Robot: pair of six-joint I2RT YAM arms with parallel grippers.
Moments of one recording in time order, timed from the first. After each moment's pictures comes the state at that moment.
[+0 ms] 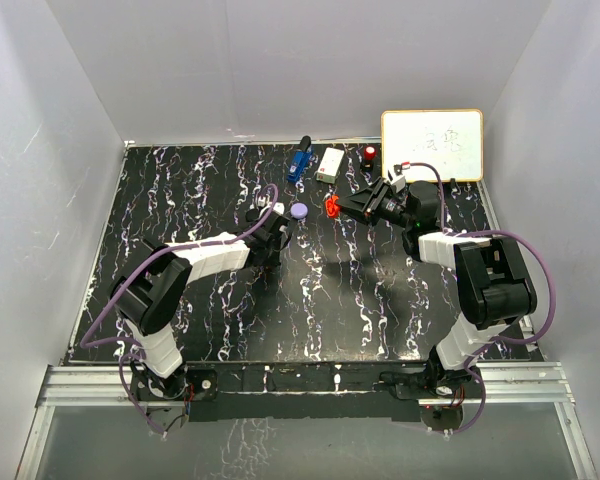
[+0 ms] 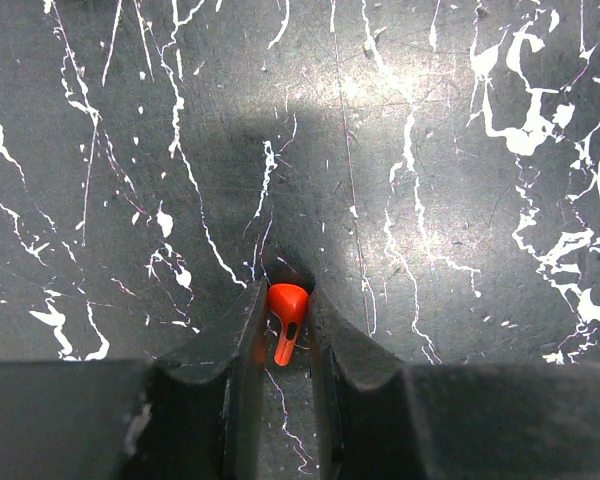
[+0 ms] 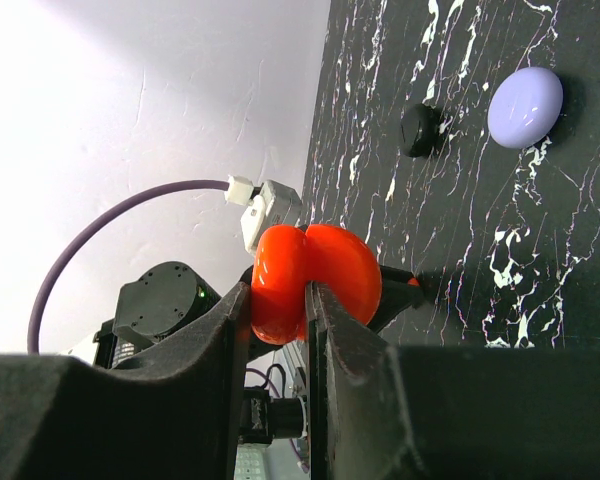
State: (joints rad) left arm -0.67 1.76 1.01 -0.26 -0.30 -0.41; right arm 0.14 1.68 0.78 0.79 -0.80 1.21
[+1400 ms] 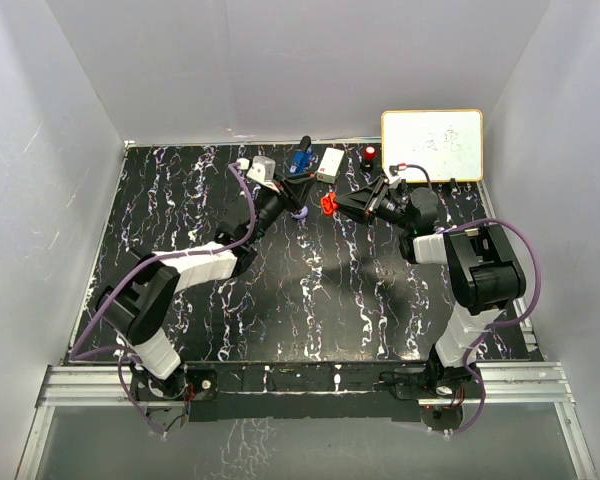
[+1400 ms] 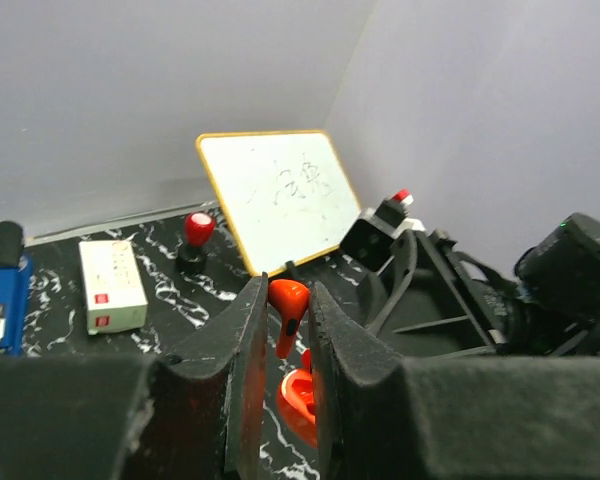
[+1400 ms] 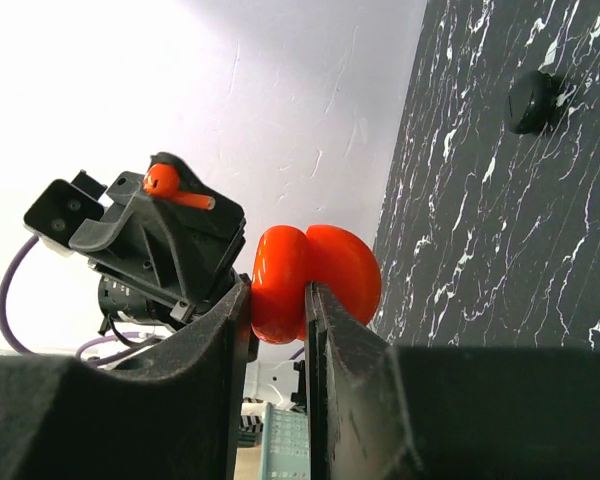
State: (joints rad) left arm -0.64 1.66 0.87 1.05 0.06 -0.34; right arm 0.14 1.78 0.76 1.17 -0.90 1.51
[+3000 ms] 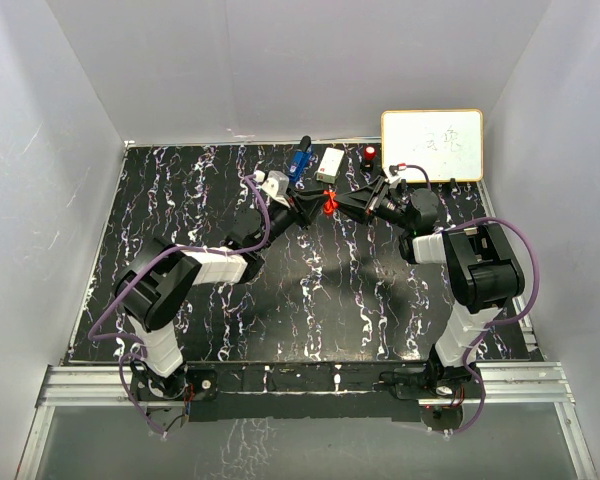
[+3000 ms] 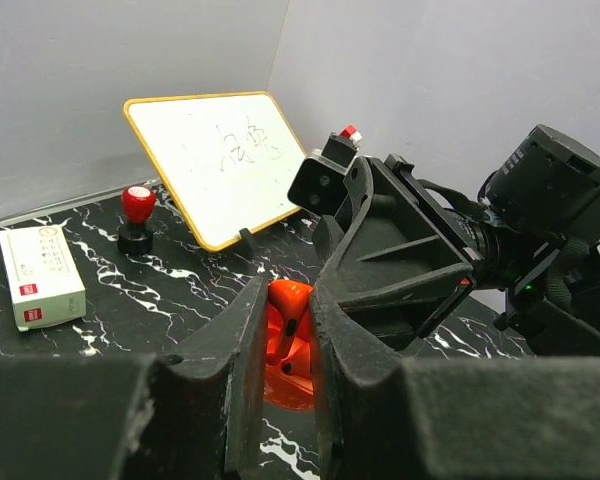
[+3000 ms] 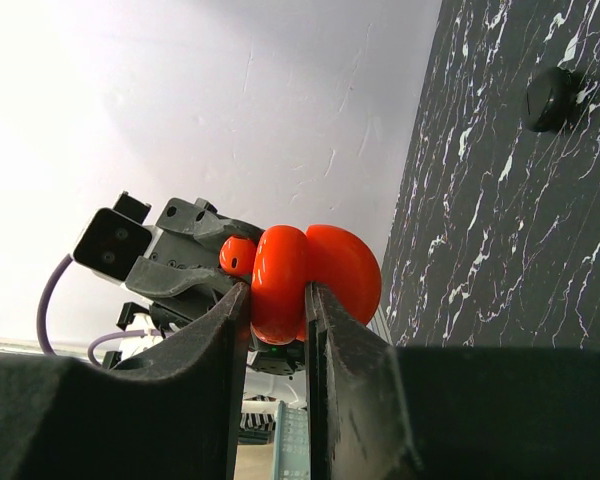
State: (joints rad) left arm -0.68 1.79 0.83 1.24 0.20 -0.34; right arm 0.14 1.81 0.76 1.23 -0.90 1.57
